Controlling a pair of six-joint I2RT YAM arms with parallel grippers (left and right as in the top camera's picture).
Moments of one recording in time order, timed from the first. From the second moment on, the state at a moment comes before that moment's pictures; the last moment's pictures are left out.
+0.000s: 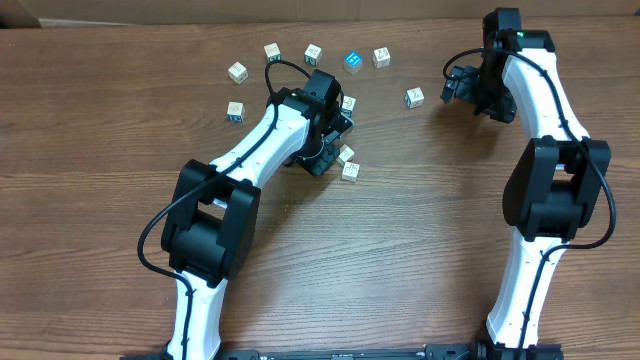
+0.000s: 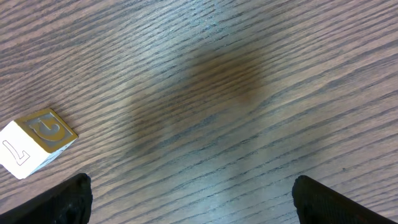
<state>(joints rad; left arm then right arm) -0.47 2.19 1.68 -0.92 0.07 0.25 -0.05 2.33 2.06 -1.12 0.02 0.36</state>
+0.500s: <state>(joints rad) -0.47 2.19 1.68 -0.92 0.07 0.25 -0.05 2.33 2.06 -1.12 0.02 0.36</state>
